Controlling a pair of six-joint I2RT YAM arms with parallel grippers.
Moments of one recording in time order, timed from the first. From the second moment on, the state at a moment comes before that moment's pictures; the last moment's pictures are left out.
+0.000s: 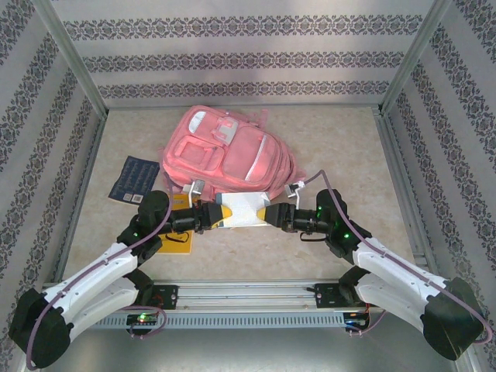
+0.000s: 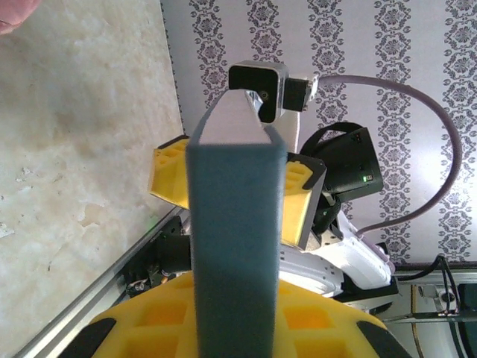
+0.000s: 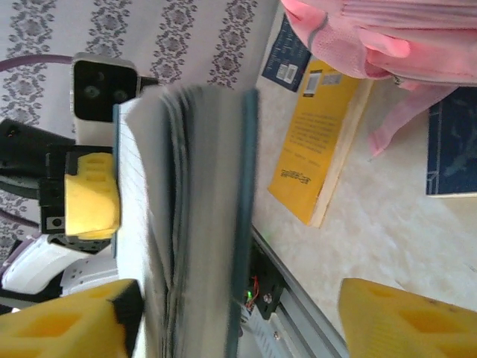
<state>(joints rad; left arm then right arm) -0.56 0.83 0.42 0.26 0.74 -1.26 0.60 0.88 0.38 0.24 -0.72 1.06</state>
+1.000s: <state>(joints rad) -0.56 1.41 1.21 -0.51 0.47 -0.60 0.35 0.49 0.42 -0.46 -0.32 0.82</state>
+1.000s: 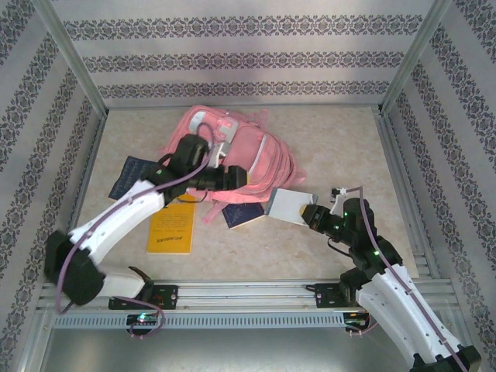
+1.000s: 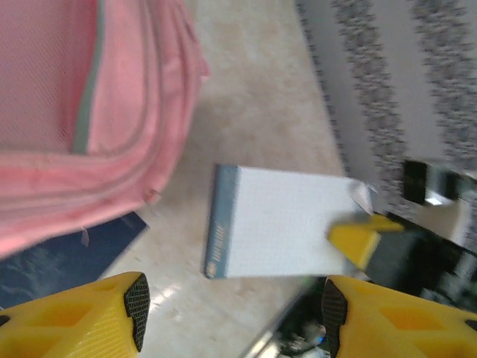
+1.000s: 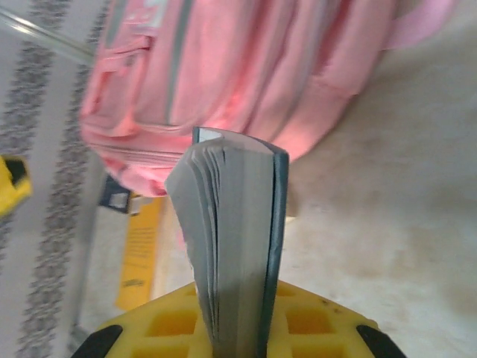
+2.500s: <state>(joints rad) -0.53 2.41 2.46 -1.08 0.37 -0.45 0.34 0.35 0.44 -0.62 -0.01 0.71</state>
